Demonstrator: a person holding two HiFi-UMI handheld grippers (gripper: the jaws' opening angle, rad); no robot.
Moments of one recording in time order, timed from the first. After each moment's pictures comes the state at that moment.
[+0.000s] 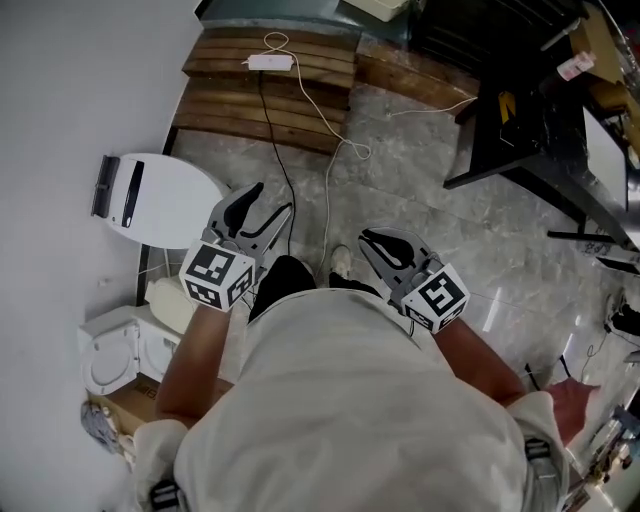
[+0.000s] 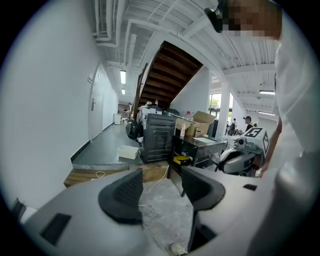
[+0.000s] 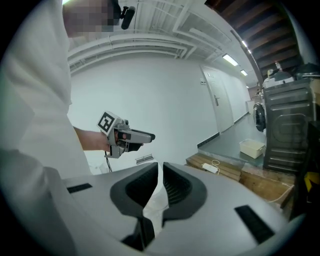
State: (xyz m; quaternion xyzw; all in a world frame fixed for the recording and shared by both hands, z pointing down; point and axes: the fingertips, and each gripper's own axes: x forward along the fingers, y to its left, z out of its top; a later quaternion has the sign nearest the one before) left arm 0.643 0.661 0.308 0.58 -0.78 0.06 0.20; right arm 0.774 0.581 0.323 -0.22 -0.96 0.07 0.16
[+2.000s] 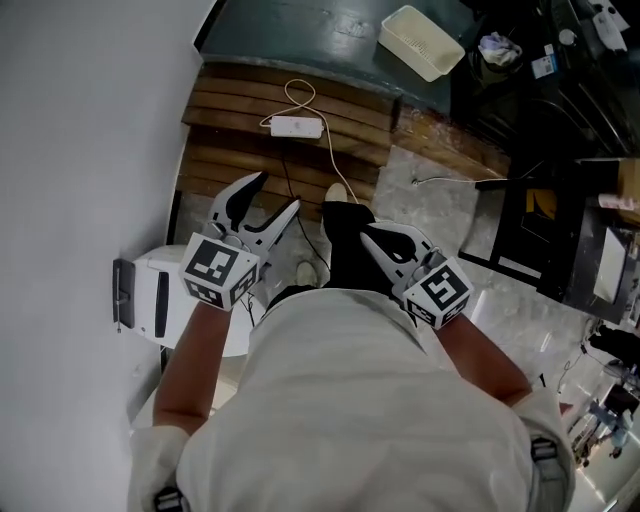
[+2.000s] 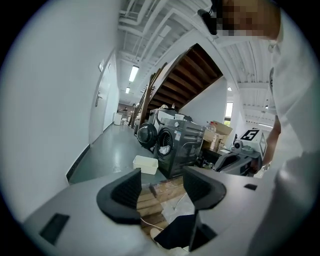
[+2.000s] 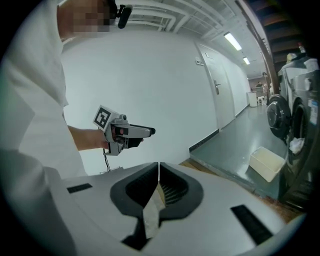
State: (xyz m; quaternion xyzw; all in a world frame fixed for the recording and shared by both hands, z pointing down) left arm 0.096 0.573 0.323 0.61 -0.76 0.02 0.22; right arm 0.222 0.507 0.343 -0.20 -0.95 0.07 0.23
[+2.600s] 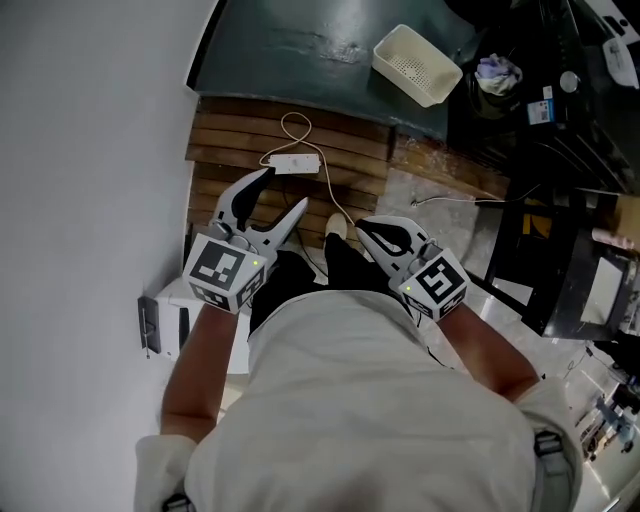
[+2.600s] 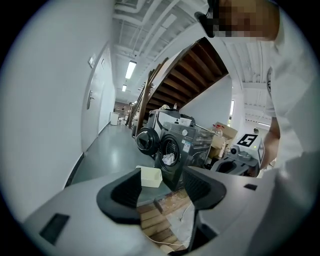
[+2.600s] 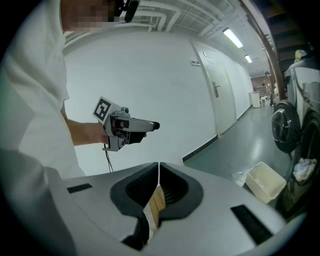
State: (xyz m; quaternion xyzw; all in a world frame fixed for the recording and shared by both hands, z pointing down) left arm -0.042 0.405 0.234 0.62 -0.75 0.04 0.22; right arm 0.071 0.365 0.277 -0.22 -0.95 0.08 0.23
